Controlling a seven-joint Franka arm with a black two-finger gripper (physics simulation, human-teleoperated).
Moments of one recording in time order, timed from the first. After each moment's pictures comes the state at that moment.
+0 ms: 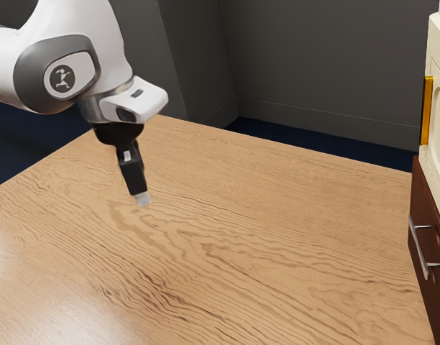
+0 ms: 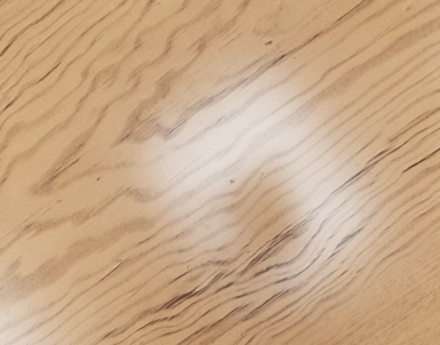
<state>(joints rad) -0.05 -0.12 0.10 -1.66 0.07 1.56 0.65</state>
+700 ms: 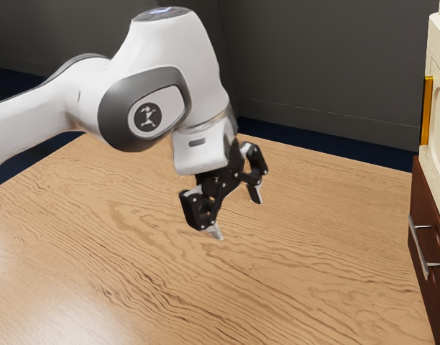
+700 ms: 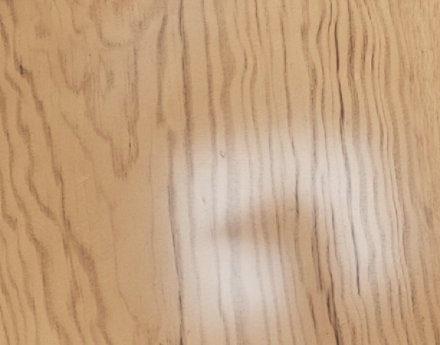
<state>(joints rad) -0.10 -0.03 -0.09 -1.67 -0.04 1.72 1.51</state>
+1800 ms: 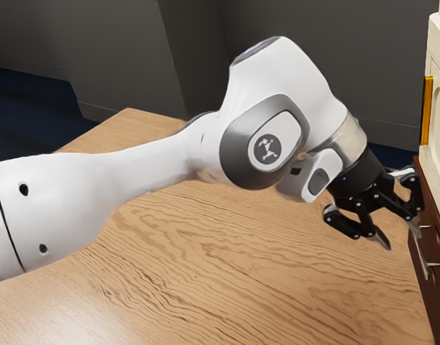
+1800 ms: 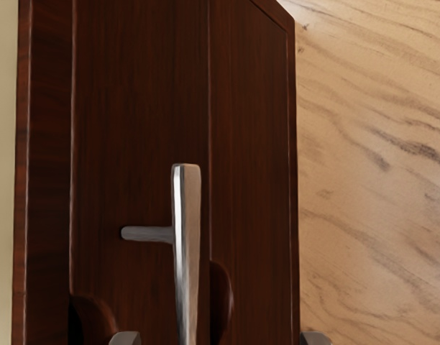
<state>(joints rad) -0.25 0.26 -0.15 -1.45 -0.35 2.08 2.34</state>
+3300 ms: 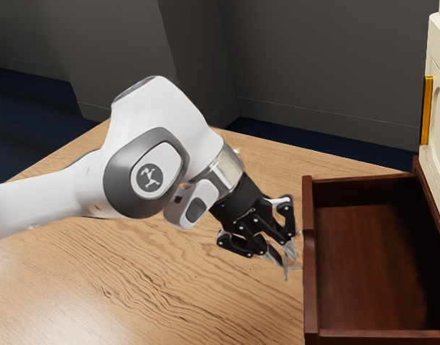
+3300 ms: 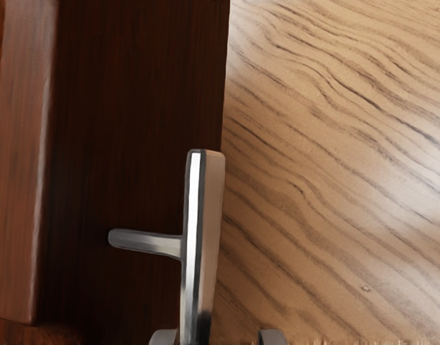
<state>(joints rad) -0.15 -0.13 -0.06 -1.99 -0.44 2.14 2.52</state>
